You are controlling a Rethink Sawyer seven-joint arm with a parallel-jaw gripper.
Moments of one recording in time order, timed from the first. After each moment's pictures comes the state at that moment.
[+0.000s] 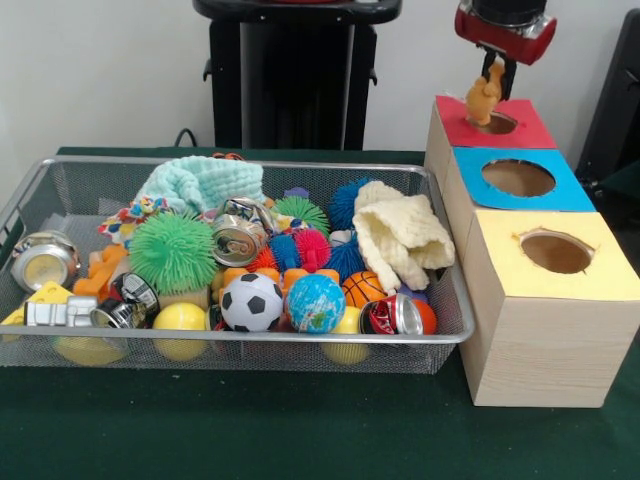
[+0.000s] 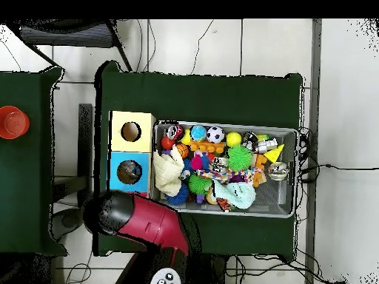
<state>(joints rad) 0.24 -0.72 -0.27 1.94 0.49 0.75 2.09</state>
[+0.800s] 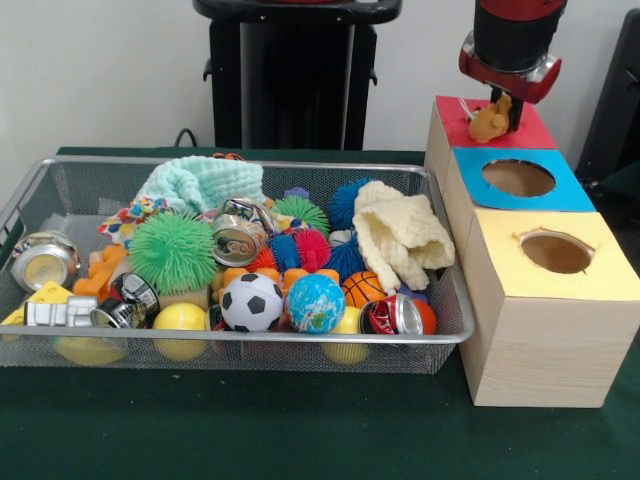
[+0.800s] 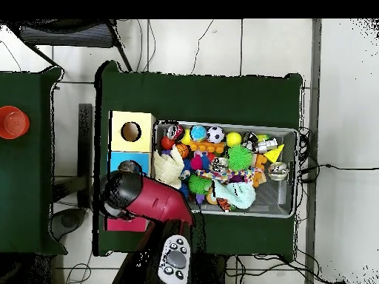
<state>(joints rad) 0.16 -0.63 -0.17 1.85 0.49 0.80 2.09</state>
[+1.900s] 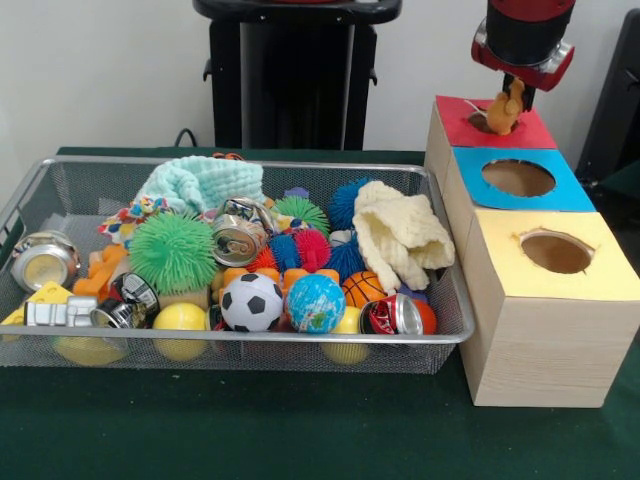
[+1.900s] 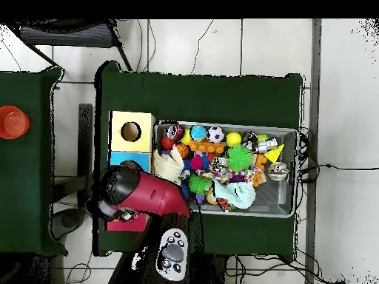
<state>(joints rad) 0.16 -0.62 -0.16 1.81 0.46 0.95 2.09</state>
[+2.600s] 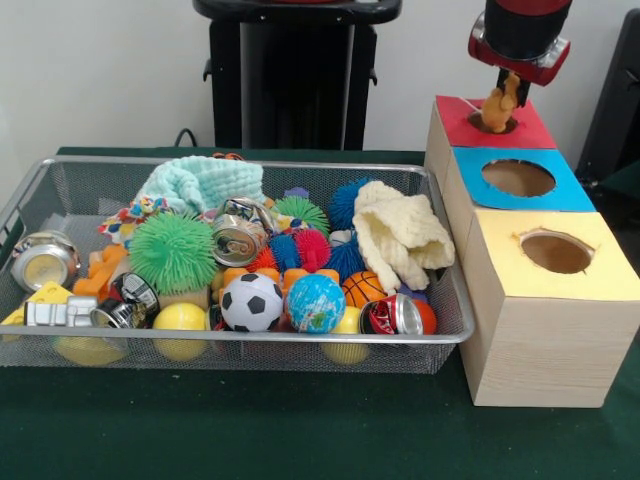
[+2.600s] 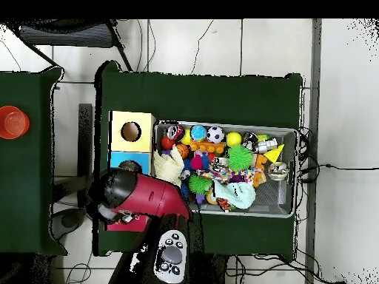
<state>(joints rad) 0.16 -0.64 -0.15 1.82 0.42 0.95 2.09</state>
